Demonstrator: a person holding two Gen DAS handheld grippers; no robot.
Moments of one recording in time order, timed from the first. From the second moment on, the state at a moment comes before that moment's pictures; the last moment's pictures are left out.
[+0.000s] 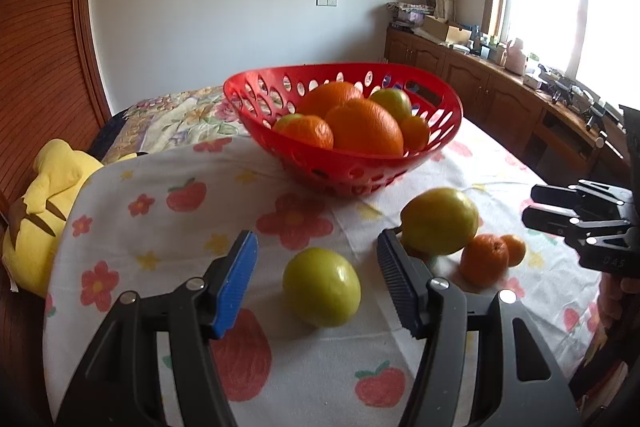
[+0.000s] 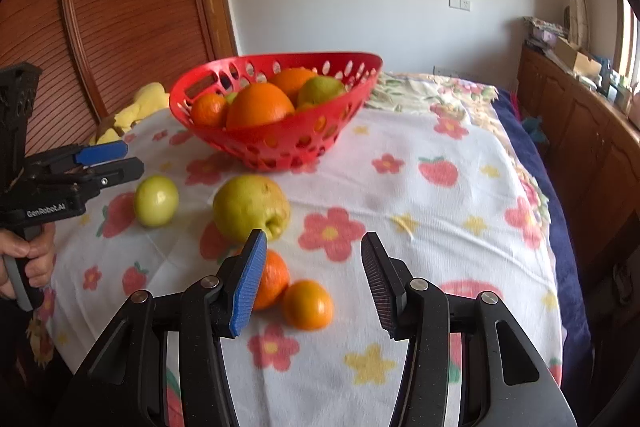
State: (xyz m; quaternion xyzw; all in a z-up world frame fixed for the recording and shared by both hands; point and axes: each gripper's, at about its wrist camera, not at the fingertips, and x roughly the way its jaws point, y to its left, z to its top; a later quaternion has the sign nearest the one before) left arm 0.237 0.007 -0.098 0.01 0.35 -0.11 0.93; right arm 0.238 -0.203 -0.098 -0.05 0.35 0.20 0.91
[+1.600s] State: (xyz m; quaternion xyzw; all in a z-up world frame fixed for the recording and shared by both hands) left arm 0.240 0.002 -0.135 0.02 0.38 -0.11 0.92; right arm 0.238 -0.200 -0.141 -0.08 0.42 0.19 0.88
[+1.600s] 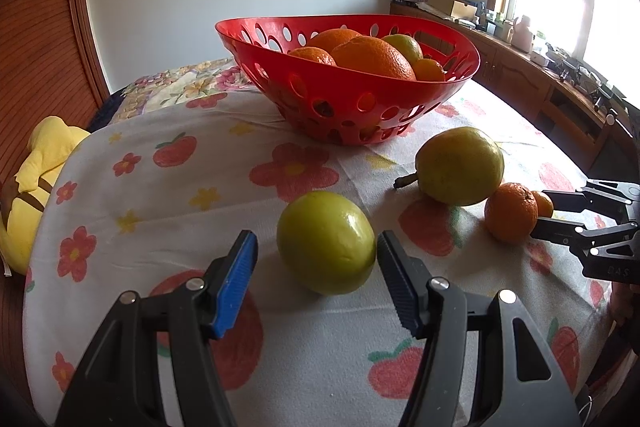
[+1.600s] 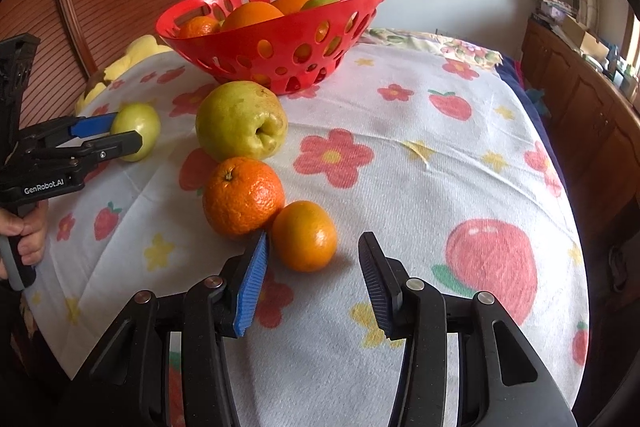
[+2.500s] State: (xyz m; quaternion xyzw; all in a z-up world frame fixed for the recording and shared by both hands) left arm 0.255 0.007 -0.141 -0.01 0.41 -0.11 0.90; right arm 0.219 -0.207 -0.138 -0.06 0.41 0.21 0.89
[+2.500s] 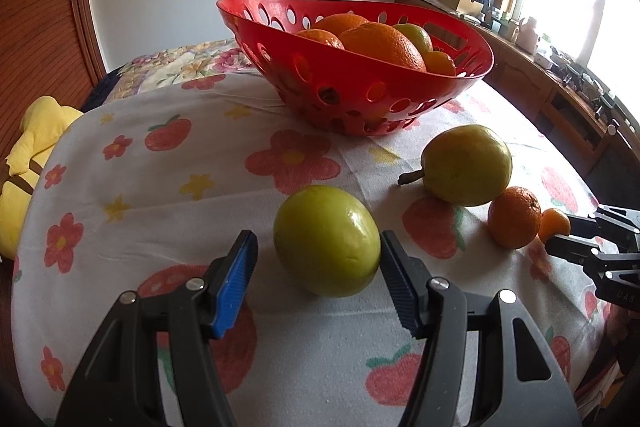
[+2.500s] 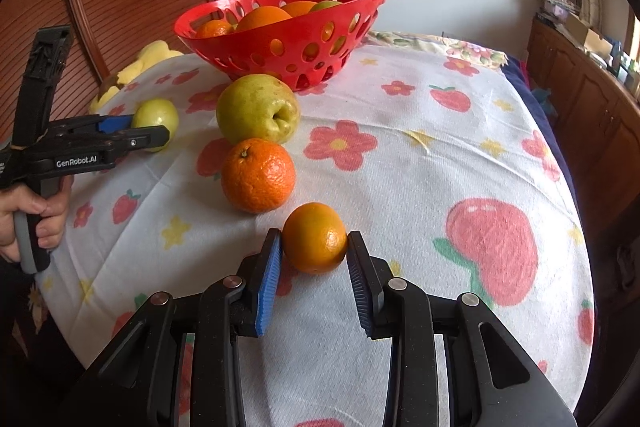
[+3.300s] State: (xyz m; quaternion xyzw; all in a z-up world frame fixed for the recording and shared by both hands) left arm 0.231 -0.019 -0.094 0.03 0.38 -0.14 0.91; right arm 0.211 -0.220 -0.105 -0.04 0.37 0.22 0.90
